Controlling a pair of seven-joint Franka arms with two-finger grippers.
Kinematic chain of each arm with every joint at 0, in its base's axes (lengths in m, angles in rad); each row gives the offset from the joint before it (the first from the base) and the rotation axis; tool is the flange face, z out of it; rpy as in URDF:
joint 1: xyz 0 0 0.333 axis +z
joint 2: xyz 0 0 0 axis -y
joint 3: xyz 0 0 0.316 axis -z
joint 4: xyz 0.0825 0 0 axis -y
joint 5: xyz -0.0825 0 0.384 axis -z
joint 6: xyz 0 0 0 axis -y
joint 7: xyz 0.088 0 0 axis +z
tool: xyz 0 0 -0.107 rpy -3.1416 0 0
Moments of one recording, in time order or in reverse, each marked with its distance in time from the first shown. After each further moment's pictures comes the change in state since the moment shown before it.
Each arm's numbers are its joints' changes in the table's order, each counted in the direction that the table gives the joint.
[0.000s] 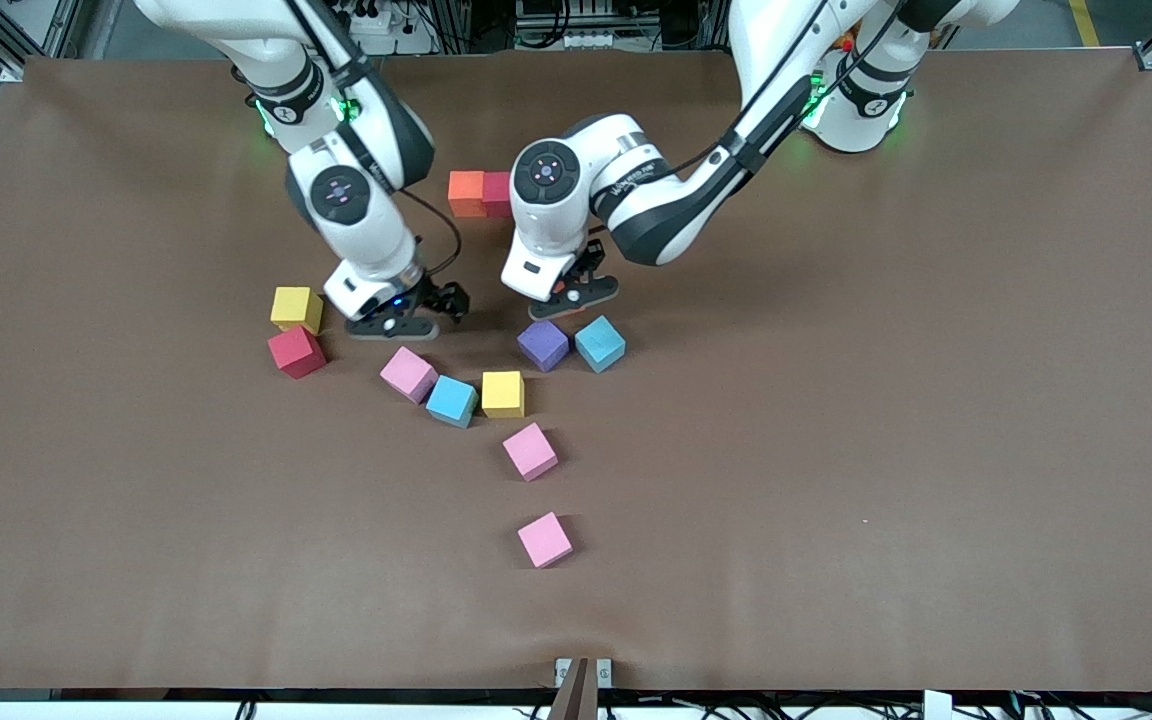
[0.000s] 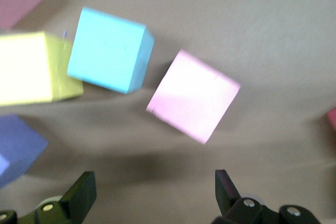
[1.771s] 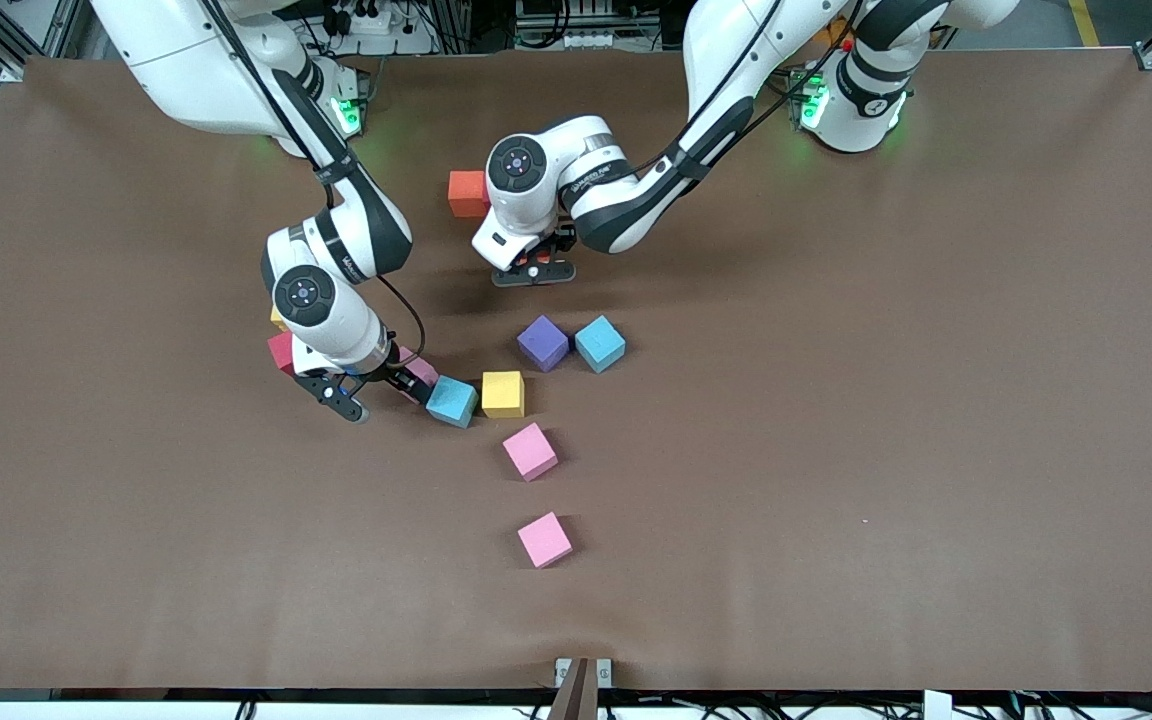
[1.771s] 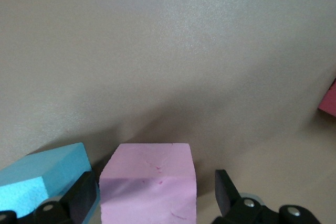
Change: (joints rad) left arm -0.077 -0.089 0.005 -0.075 0.000 0.130 -0.060; right arm 0.008 -0.225 0.100 0.182 0.004 -0.026 -0.430
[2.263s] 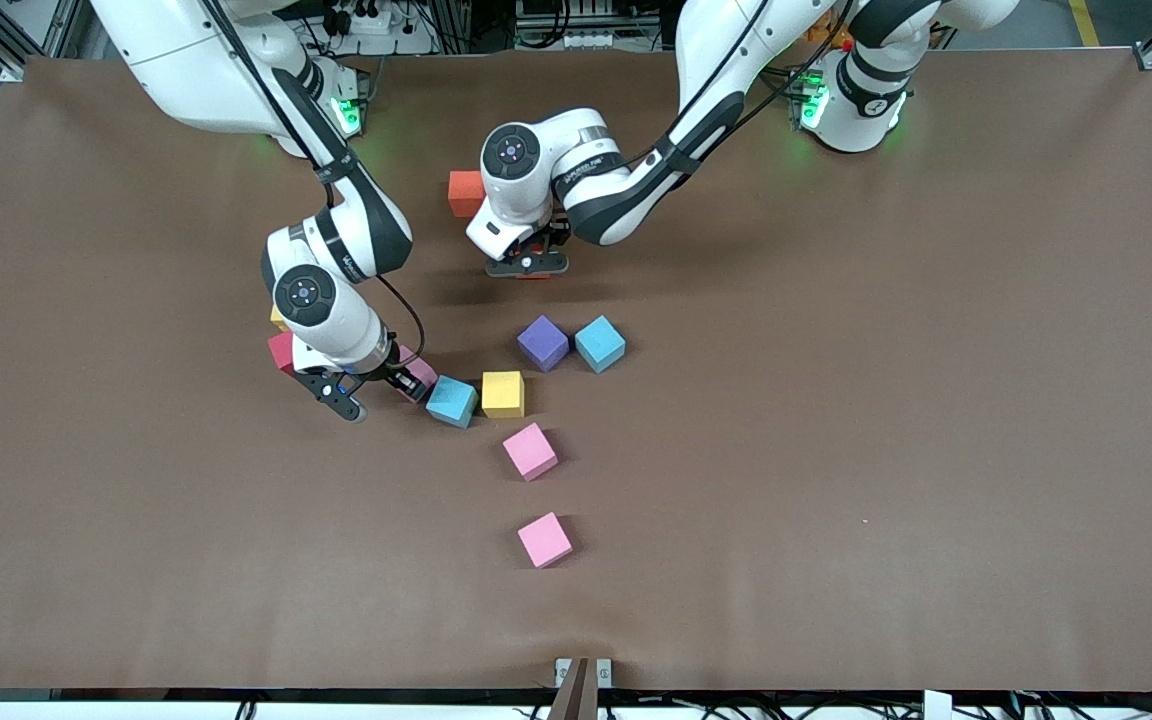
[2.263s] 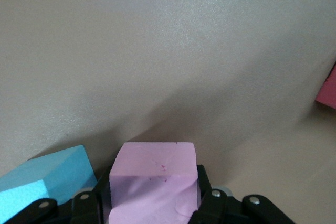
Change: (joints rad) left arm -0.025 -0.001 0.000 -0.004 -0.036 0.026 0.004; right arm 0.000 0.003 0.000 0.001 0.000 -0.001 -0.047
